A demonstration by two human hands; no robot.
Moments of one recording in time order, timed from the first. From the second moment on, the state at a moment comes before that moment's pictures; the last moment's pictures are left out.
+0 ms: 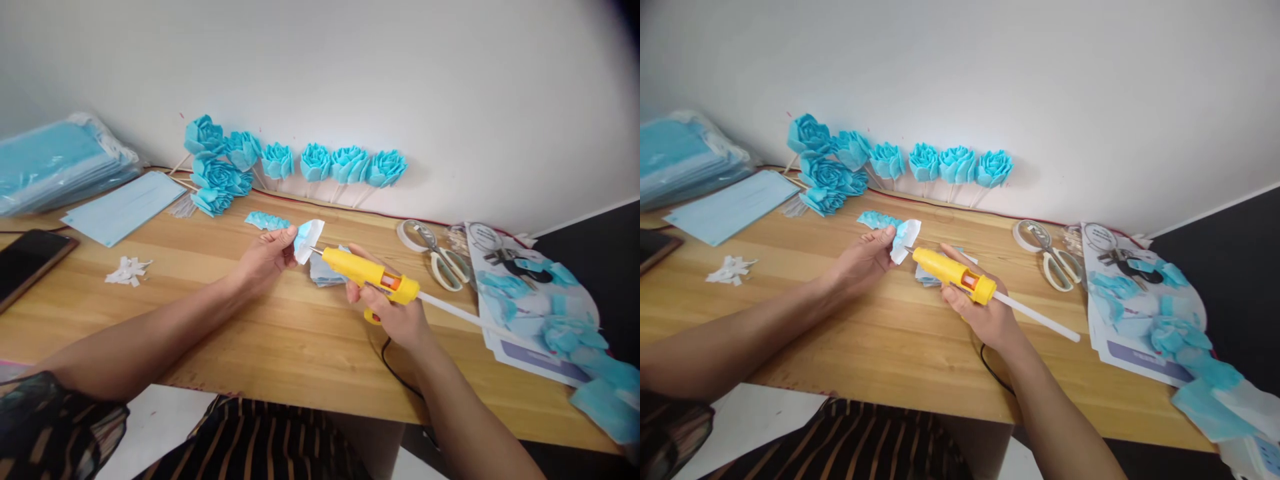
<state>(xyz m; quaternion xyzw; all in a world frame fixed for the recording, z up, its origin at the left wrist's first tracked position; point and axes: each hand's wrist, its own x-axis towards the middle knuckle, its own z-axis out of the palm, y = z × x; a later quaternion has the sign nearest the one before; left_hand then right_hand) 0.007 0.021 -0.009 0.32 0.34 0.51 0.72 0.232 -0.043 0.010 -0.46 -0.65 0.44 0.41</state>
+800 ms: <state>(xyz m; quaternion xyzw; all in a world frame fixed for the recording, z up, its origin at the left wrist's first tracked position) 0.008 0.020 -0.012 0.34 0.31 0.51 0.72 0.227 -0.043 0.010 -0.50 -0.68 0.42 0.34</state>
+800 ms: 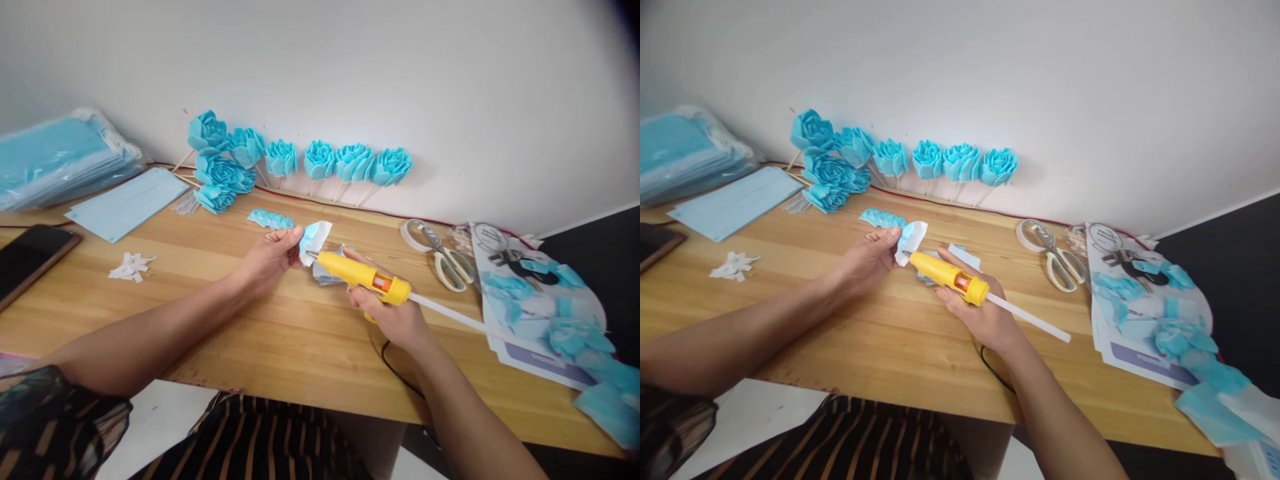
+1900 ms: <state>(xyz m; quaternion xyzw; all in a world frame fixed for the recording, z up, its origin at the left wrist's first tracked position) 0.008 0.019 -0.014 0.34 0.30 0.50 0.74 0.226 -0.045 0.017 -0.53 -0.69 0.36 0.34</state>
